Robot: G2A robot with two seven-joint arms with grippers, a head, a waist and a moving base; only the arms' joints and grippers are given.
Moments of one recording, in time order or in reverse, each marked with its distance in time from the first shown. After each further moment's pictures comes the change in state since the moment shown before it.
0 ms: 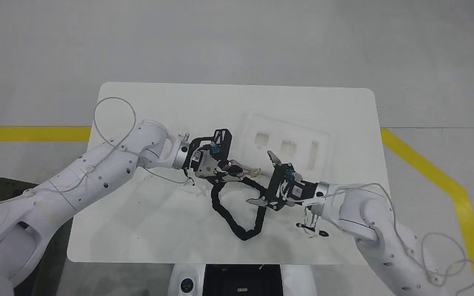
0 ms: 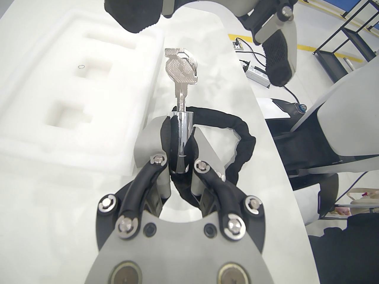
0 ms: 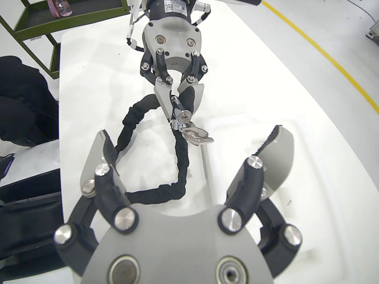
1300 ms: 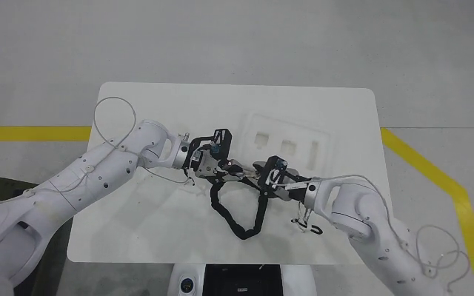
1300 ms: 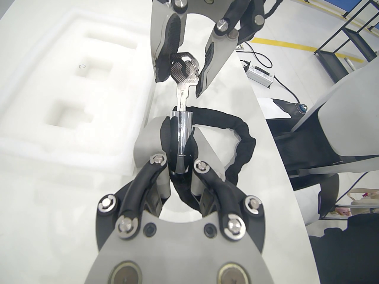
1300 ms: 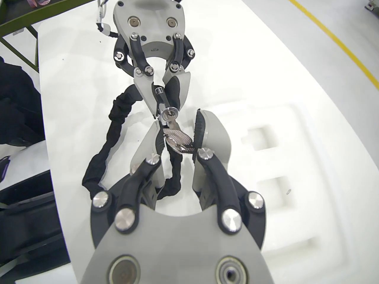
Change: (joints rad) left arm 0.000 0.000 0.000 0.000 0.000 0.000 0.000; right arm 0.066 -0.026 -0.047 0.018 0.108 0.121 0.207
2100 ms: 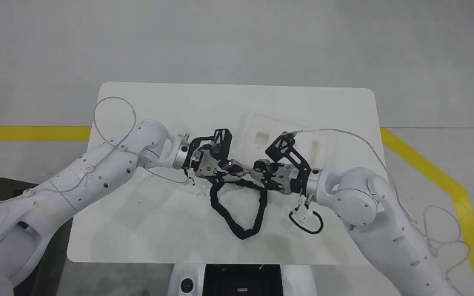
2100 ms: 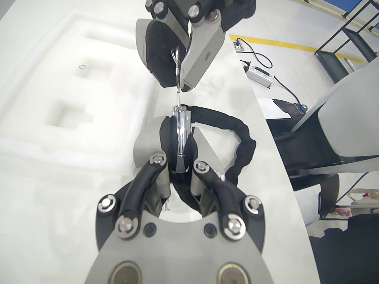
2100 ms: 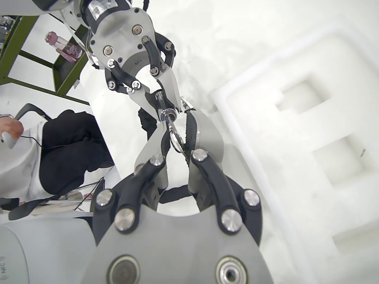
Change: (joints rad) left arm 0.000 0.000 0.000 0.000 0.000 0.000 0.000; right arm 0.077 -0.022 0.018 0.041 0.487 0.302 0.279
